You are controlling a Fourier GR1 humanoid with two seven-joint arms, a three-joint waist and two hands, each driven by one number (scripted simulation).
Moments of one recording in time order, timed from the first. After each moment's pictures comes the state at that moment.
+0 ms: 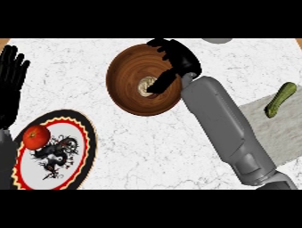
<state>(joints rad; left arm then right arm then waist) -0.29 0.28 0.22 -1.48 0.12 0.00 0.00 -0.98 0.00 0.12 -0.81 0.52 0.02 0.30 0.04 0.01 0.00</state>
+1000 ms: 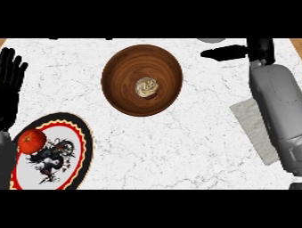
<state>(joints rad) -0.28 0.28 0.23 -1.49 0.11 0.02 -0.01 -0.94 -0.23 -0.24 -0.72 0.23 -0.16 -0.05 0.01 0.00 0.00</state>
